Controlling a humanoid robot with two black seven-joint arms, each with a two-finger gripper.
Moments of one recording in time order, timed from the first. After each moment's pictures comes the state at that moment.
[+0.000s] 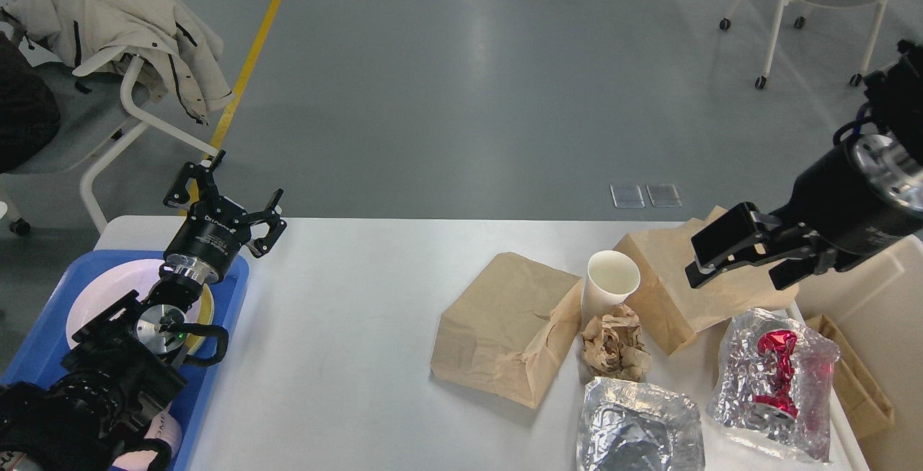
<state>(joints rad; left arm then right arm) -0.75 0.12 -0.98 -0.10 0.06 -0.78 -0.28 2.42 -0.54 -1.36 1.72 -0.33 0.64 0.12</state>
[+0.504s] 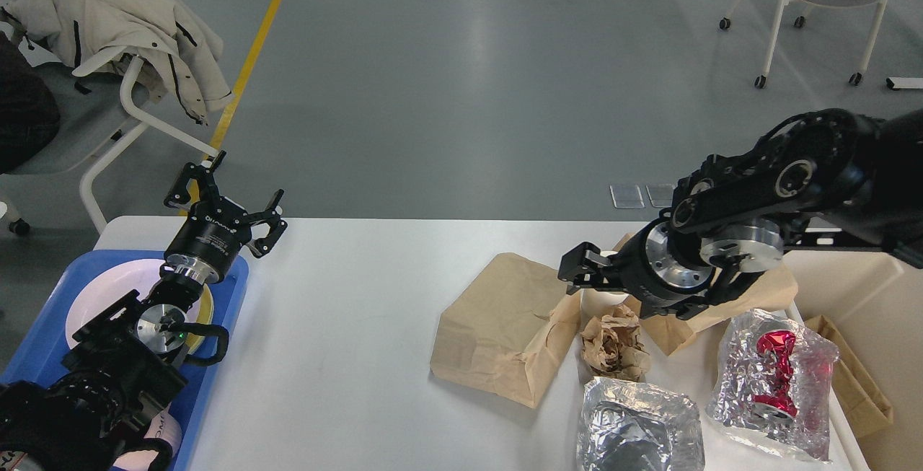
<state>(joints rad) -0.75 0.12 -0.98 -0.10 0.06 -0.78 -0.28 1.98 -0.20 -1.05 1.63 0.25 0.08 -0.22</state>
